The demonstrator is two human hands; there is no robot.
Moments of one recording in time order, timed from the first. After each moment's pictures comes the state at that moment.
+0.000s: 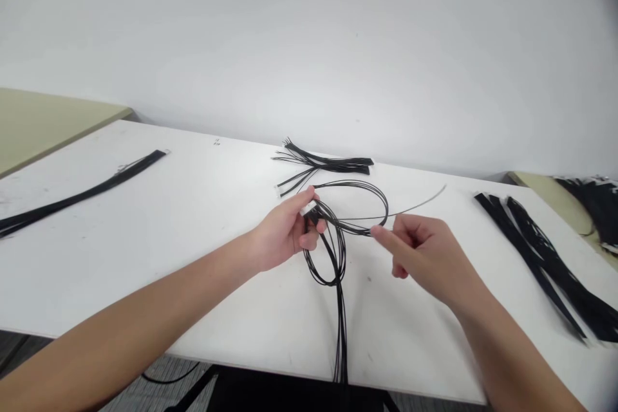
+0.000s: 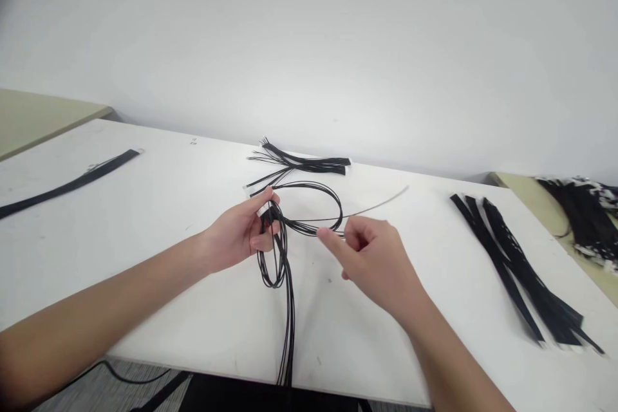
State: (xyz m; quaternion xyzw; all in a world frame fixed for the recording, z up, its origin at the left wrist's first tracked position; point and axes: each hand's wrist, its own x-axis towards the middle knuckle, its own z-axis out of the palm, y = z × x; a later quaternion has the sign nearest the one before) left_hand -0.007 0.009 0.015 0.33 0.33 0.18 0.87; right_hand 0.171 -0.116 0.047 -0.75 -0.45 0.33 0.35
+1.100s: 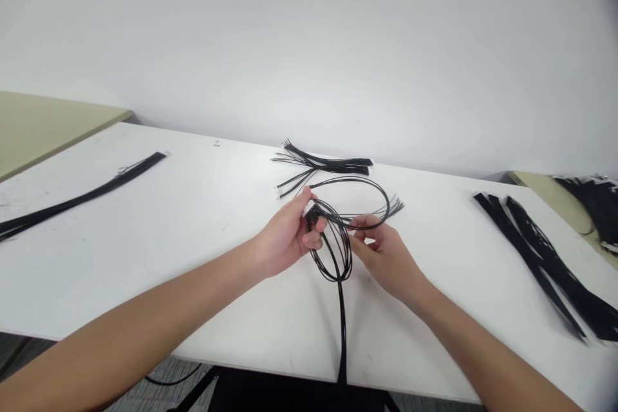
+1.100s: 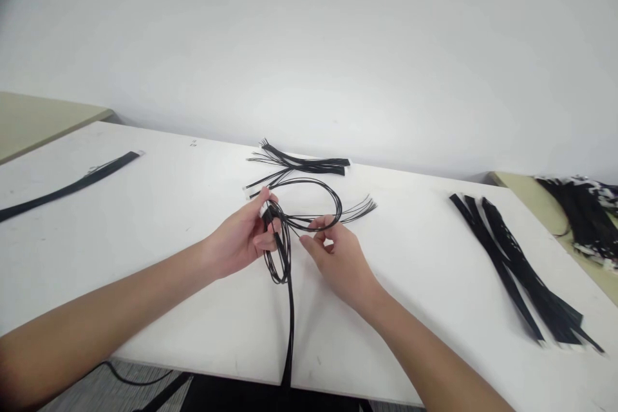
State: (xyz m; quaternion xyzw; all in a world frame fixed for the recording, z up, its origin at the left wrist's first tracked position) left_hand -0.003 0.001 0.016 0.30 0.30 0.23 0.88; right_hand 0.153 -0.096 0.002 -0.69 -0.46 0.39 0.39
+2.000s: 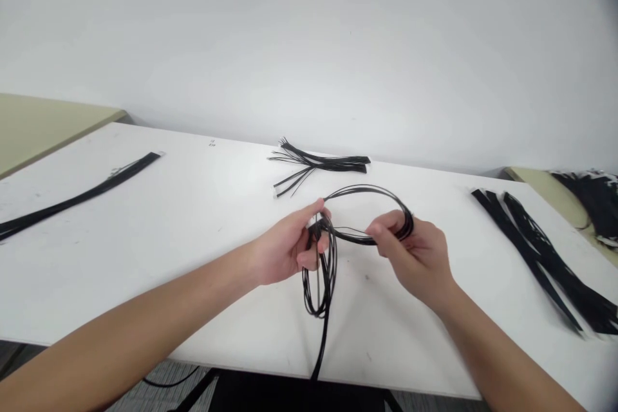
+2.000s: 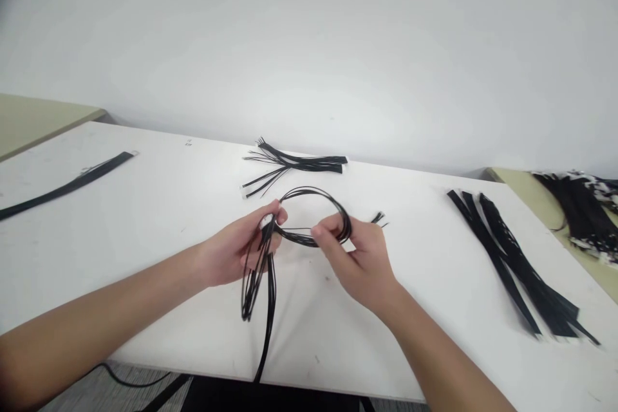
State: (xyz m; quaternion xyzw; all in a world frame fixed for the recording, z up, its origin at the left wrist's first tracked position) left_hand -0.002 -0.005 0.025 0.30 0.35 0.09 0.88; right_hand 0.167 -0.110 0.030 -0.63 -0.57 0.21 0.48
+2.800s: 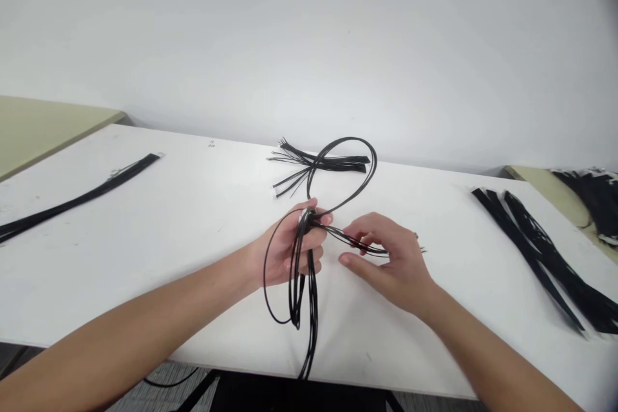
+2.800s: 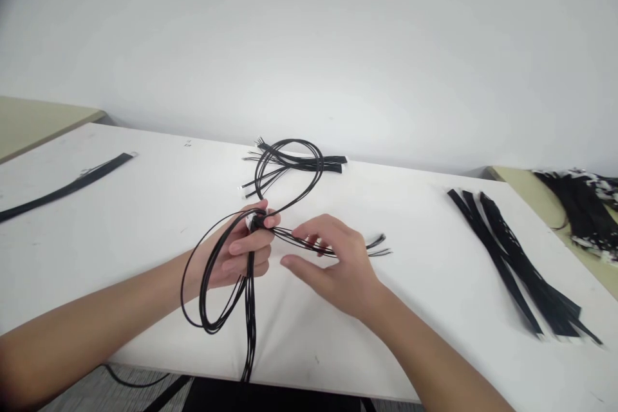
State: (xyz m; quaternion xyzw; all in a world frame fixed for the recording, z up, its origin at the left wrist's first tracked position) left_hand -0.008 -0.006 0.024 0.21 0.16 0.09 0.96; right_hand 0.158 -0.105 0.010 -0.54 -0.66 0.20 0.49
